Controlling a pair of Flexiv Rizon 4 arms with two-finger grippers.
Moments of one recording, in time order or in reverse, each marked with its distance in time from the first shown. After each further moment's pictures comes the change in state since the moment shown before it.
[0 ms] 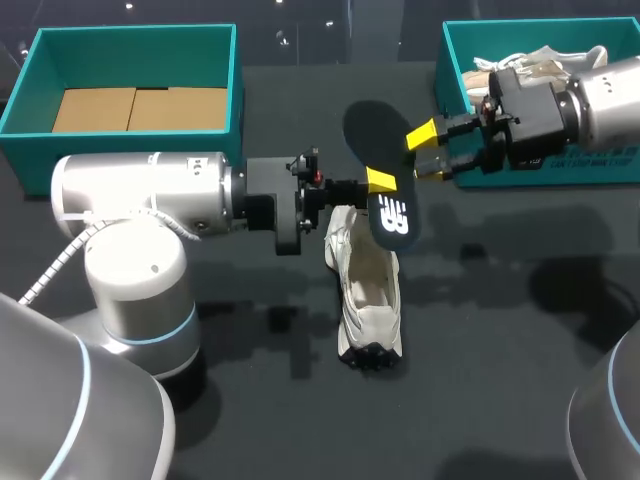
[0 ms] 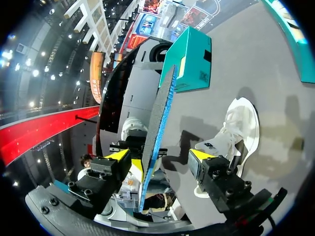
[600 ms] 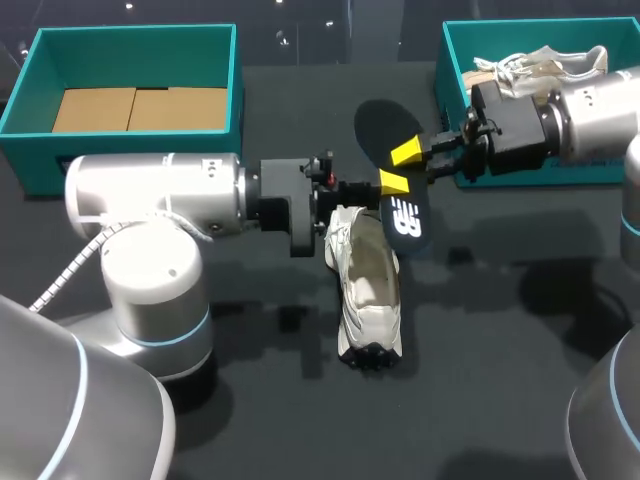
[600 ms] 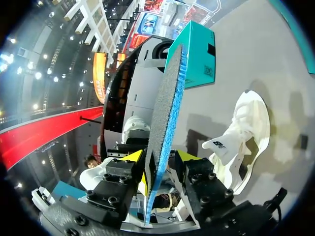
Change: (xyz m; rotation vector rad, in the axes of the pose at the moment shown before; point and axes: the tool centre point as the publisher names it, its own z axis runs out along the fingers) left arm 0.004 0.000 0.015 -0.004 0.013 0.037; right arm 0.001 -0.007 0.021 0.002 0.041 0.023
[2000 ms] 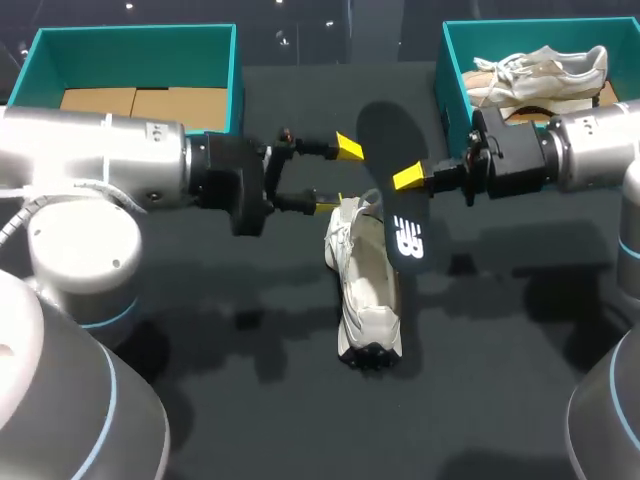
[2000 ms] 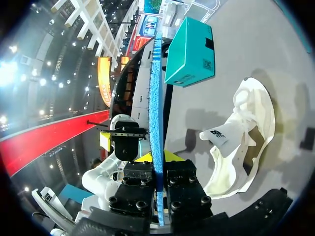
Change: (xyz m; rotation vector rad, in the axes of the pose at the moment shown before) left arm -0.006 0.017 -0.073 -0.080 0.249 -0.057; right arm -0.014 -0.019 0.005 -0.013 0.070 0.046
